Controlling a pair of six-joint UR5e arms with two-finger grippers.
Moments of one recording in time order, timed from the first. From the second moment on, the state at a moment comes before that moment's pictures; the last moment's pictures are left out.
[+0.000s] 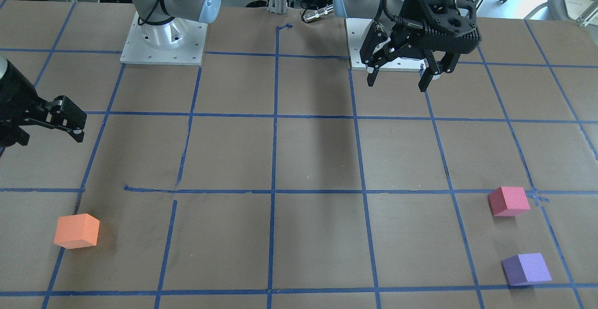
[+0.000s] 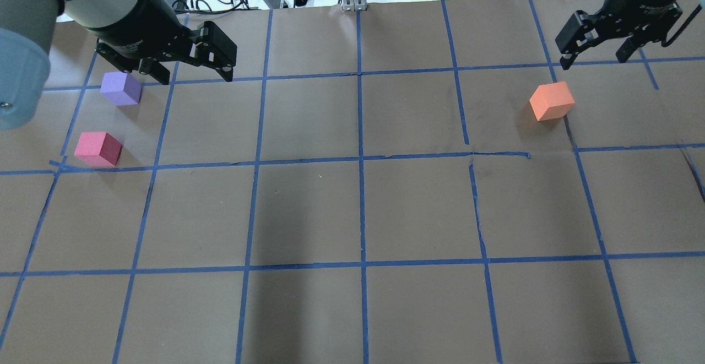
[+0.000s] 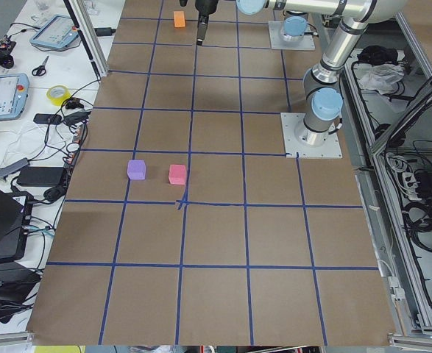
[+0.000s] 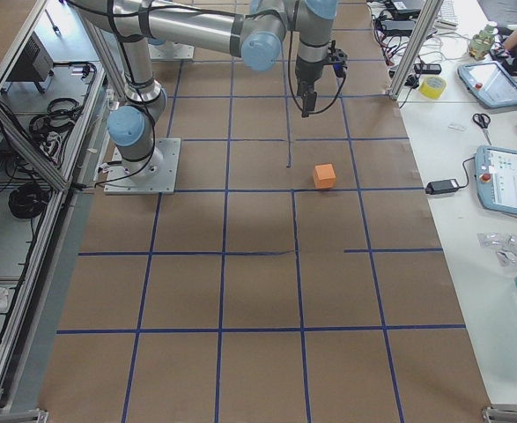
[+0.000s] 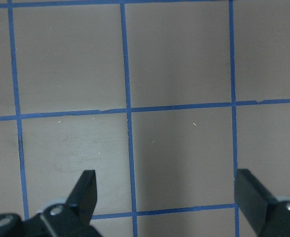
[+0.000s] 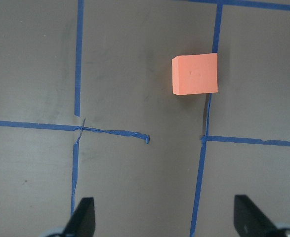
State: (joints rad) left arm -1.60 -1.50 -1.59 -1.42 1.51 0.00; right arm 1.32 -1.40 1.50 -1.69 -1.58 -0.35
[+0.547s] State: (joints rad) left arm -1.60 -1.51 -1.59 -1.42 1.50 0.00; right arm 1.29 -1.26 1.52 -1.88 -1.57 -0.52
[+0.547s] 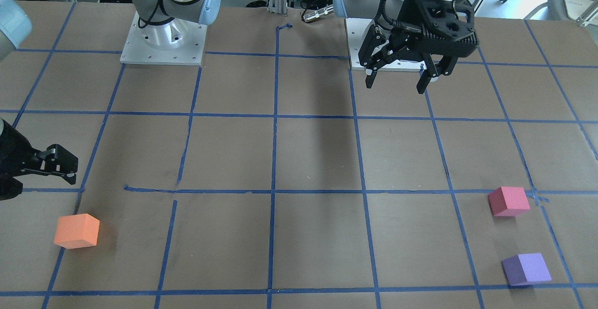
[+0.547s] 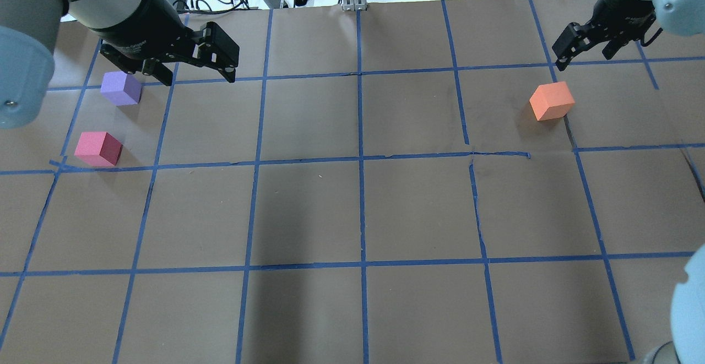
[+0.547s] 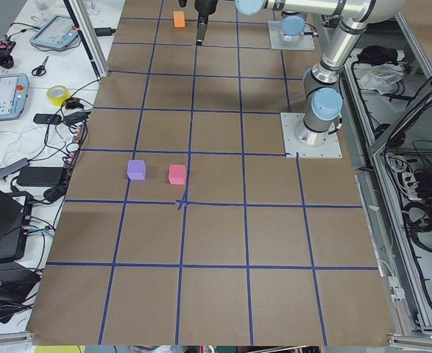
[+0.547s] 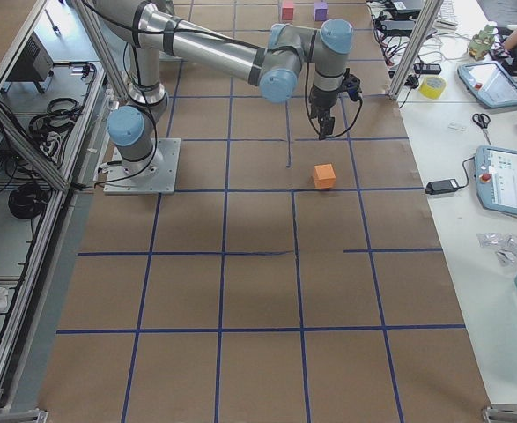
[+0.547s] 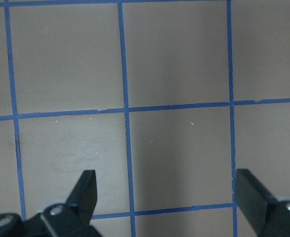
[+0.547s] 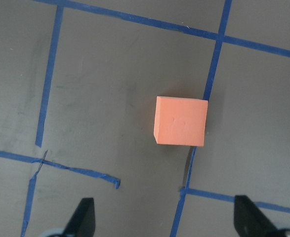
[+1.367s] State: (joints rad) left arm -1.60 -1.50 -1.60 -1.42 1.50 0.00; right arm 1.26 -1.04 1.53 -2.11 -1.57 -0.58
